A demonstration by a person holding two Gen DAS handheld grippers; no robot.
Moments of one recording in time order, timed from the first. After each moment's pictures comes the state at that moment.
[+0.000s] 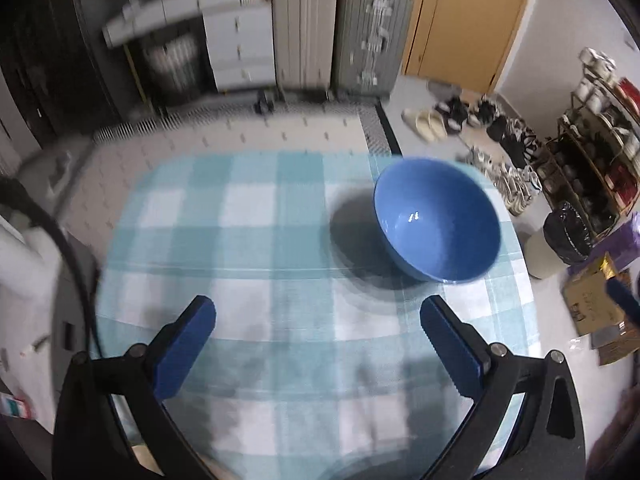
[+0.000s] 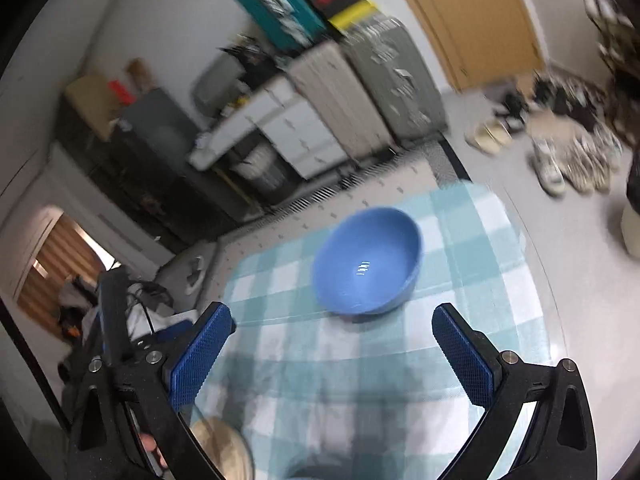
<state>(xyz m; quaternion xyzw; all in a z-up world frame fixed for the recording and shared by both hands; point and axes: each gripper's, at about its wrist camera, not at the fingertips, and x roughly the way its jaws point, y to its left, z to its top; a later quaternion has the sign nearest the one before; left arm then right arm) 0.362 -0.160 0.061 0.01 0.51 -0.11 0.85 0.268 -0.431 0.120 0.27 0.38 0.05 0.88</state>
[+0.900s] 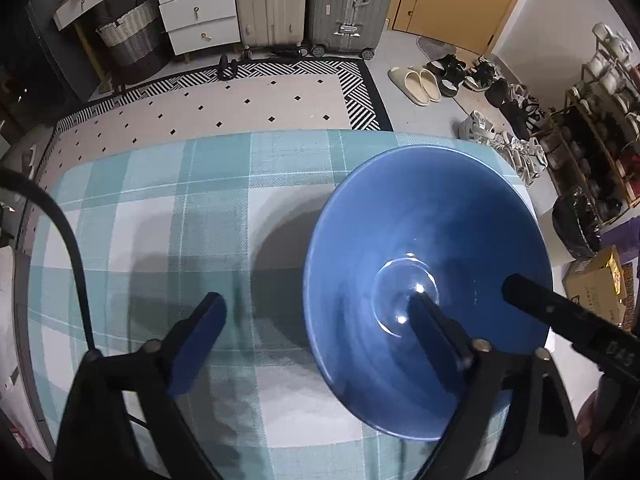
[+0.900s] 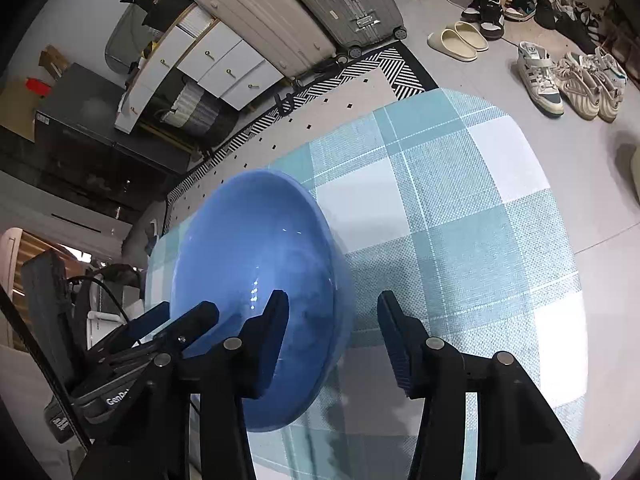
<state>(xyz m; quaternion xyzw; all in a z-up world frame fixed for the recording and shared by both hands) 0.457 -0.252 -0.014 0.03 0.57 -0.14 0.81 0.420 -0.469 -0.020 0.28 0.52 0.01 0.81</state>
